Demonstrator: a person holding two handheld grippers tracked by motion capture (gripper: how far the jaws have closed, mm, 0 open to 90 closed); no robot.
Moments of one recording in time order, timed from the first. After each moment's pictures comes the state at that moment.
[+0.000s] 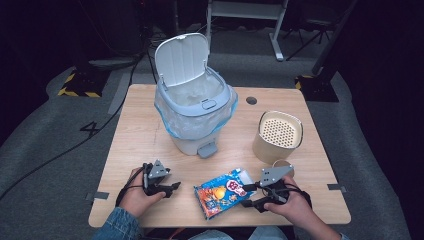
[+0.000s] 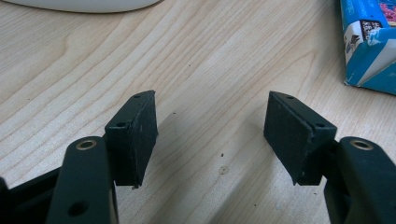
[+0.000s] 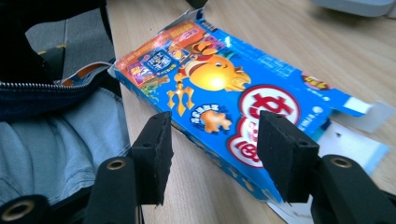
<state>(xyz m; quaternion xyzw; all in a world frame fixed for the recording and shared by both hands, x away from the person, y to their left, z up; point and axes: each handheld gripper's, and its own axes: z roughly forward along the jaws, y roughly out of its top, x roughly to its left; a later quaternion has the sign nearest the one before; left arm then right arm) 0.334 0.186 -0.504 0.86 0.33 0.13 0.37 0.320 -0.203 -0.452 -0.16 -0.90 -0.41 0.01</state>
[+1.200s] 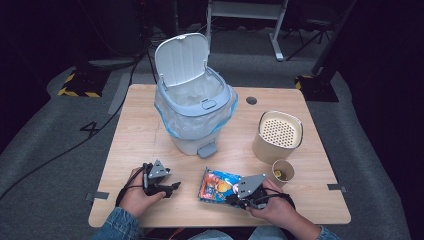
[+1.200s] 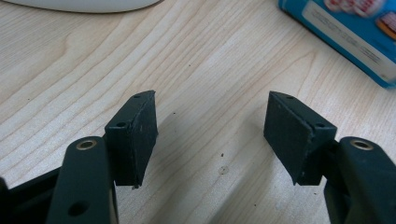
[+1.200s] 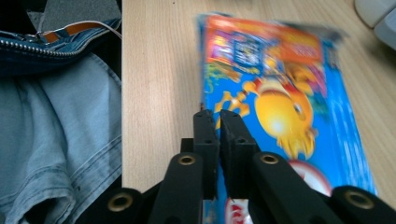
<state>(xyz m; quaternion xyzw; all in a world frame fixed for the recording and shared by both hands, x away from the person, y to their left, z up) 0.334 0.186 -0.504 0.86 0.33 0.13 0.37 0.313 -0.153 -0.454 -0.04 -0.93 -0.35 -0.04</state>
